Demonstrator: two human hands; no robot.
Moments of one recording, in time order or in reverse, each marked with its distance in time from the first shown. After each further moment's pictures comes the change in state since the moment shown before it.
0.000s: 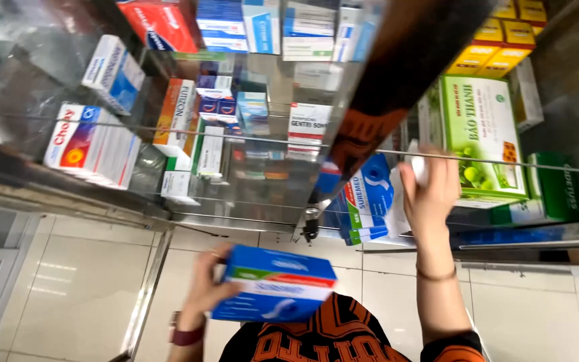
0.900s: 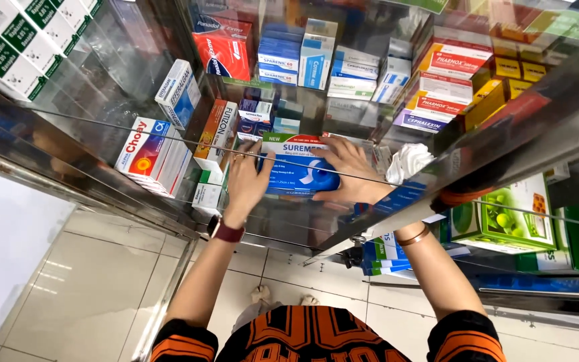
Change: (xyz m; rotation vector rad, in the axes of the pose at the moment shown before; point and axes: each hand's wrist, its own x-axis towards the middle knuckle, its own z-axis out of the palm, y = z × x) left_hand 0.246 0.039 -0.033 0.465 0.356 -0.068; right_hand 0.090 -0.088 0.147 0.263 -0.911 -0.346
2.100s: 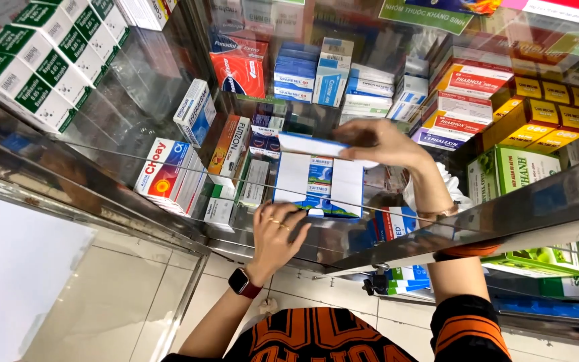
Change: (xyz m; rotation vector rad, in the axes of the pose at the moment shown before) left_hand -0.076 0.017 -0.006 0.241 0.144 0.640; right_hand 0.065 0.044 -0.058 0.493 -0.254 0.164
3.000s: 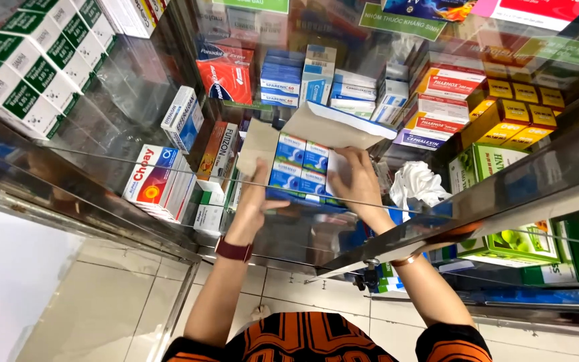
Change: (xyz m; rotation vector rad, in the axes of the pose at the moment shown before) left_hand 0.080 -0.048 0.016 -1.279 -0.023 -1.423; right_hand -0.029 0.006 0.106 -0.358 0.822 0.010
